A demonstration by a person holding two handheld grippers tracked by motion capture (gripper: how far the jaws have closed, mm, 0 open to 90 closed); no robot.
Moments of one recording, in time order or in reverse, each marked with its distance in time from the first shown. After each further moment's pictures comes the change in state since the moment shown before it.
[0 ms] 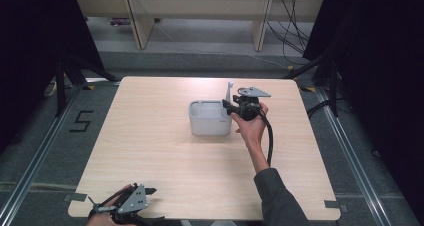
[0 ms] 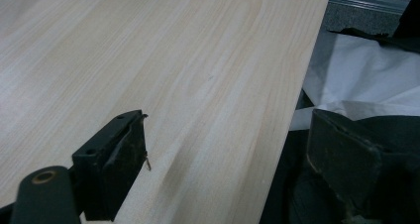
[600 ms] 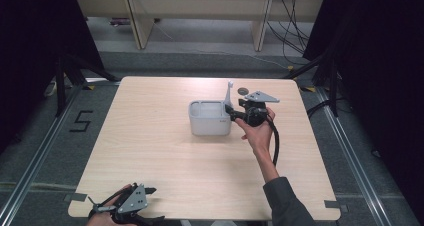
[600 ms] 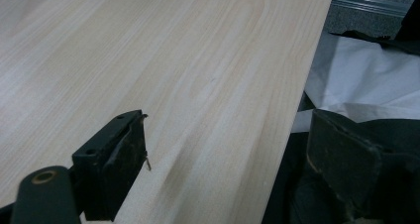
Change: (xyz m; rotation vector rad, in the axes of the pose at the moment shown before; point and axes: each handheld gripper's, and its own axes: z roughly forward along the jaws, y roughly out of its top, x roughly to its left) left arm -0.001 0.000 0.001 -0.020 0.008 -0.022; right arm 0.003 -0.005 -0.030 -0.007 0.039 0.021
